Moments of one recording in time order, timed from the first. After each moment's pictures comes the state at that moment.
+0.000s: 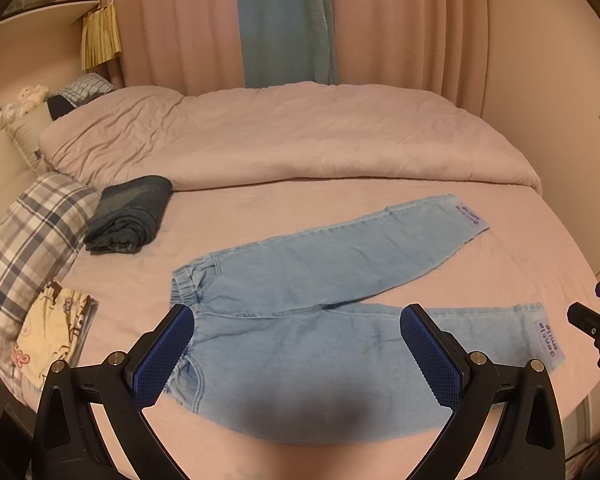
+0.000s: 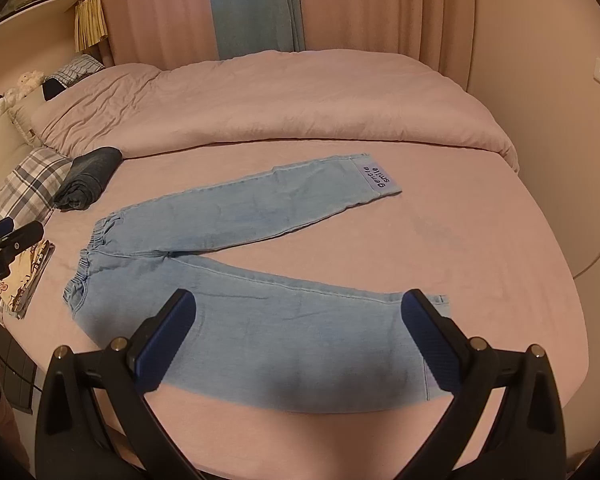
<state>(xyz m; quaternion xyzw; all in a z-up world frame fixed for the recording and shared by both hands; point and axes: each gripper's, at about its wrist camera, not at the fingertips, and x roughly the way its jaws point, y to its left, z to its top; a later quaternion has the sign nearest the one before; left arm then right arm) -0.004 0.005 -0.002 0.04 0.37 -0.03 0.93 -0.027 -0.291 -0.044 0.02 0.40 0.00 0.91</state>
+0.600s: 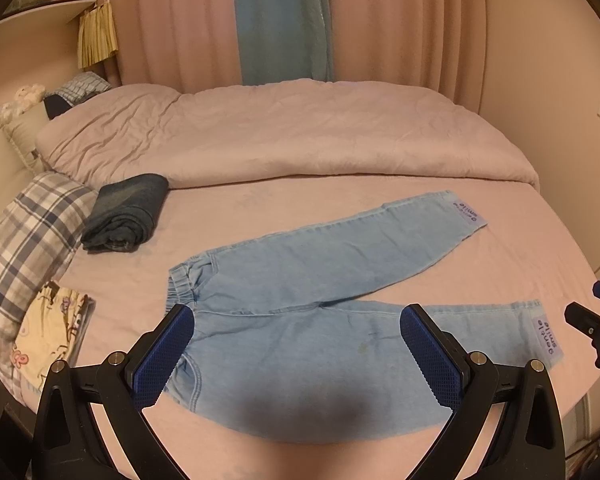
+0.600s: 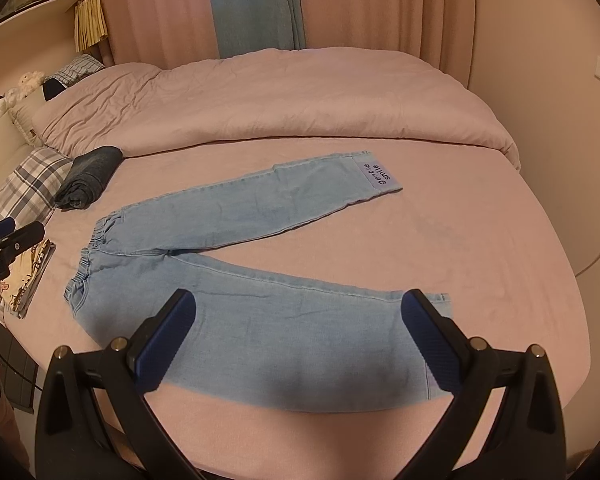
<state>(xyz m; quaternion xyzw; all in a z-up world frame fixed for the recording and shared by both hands) -0.006 0.004 -0.003 0.04 0.38 -0.04 0.92 -0.029 -0.289 -0.046 0.02 0.41 0.01 0.91</state>
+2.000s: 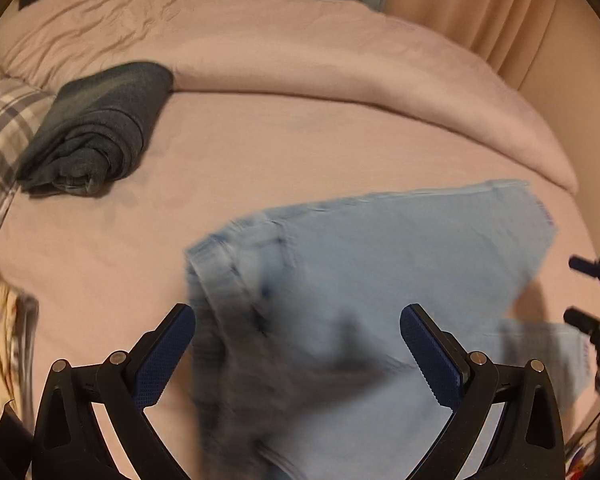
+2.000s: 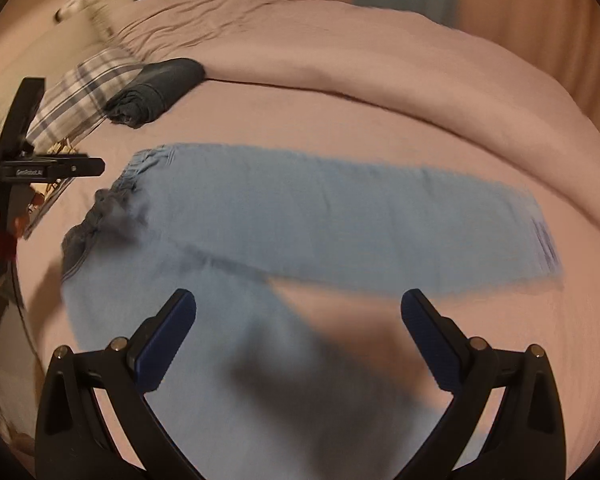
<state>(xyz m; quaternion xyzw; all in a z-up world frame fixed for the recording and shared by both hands) 0.182 0.177 -0.144 -0.05 0.51 -0.07 0.86 0.147 -0.176 -0.151 -0.09 0.46 0.22 0.86</state>
